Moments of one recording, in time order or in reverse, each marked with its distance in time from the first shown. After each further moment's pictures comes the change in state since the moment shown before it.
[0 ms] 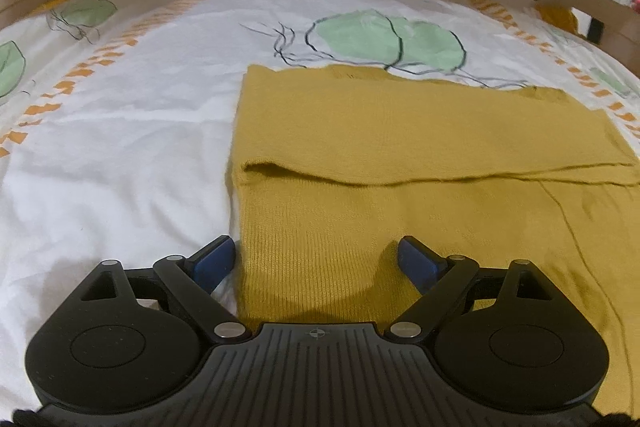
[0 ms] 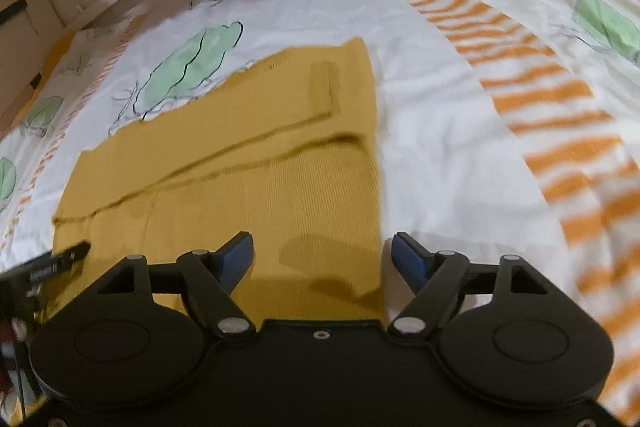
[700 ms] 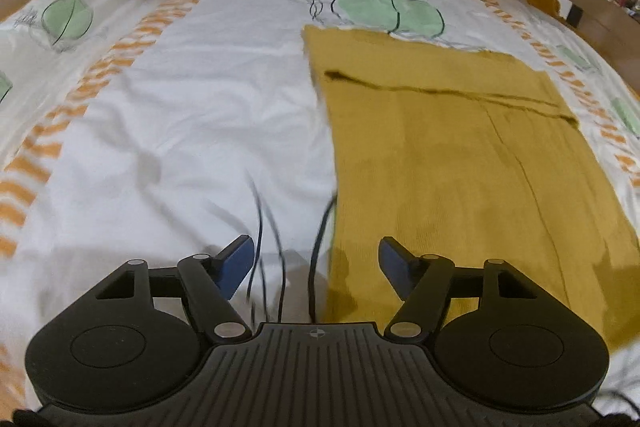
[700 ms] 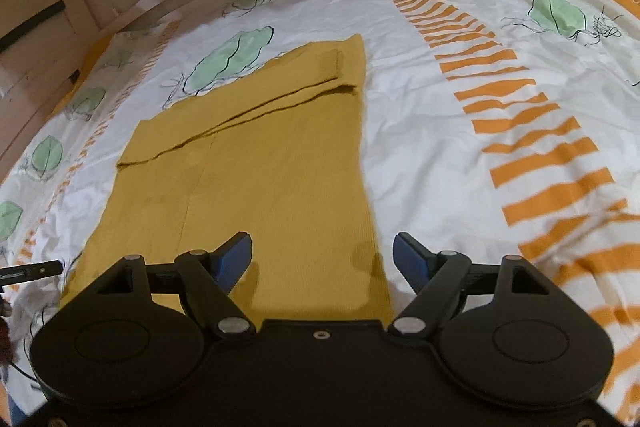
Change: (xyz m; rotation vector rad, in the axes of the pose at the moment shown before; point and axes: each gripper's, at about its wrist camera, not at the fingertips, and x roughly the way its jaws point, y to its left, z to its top) left arm -0.164 0.051 -0.067 -0.039 0.131 -0.030; right arm -0.116 -0.011 -0.080 -0.022 -0.045 0.057
